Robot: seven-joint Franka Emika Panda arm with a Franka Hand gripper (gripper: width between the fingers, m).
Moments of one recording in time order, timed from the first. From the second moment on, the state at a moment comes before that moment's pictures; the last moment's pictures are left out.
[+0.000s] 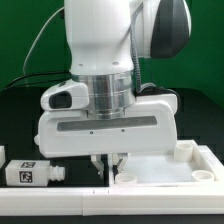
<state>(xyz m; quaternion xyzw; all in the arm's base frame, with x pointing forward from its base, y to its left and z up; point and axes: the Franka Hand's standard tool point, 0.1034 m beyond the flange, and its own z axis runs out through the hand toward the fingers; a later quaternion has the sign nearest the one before) 0.609 -0.022 0.014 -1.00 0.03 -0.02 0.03</state>
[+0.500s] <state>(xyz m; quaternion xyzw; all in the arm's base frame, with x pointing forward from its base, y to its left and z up) 0.608 -0.022 0.015 -1.00 0.03 -0.02 0.00</state>
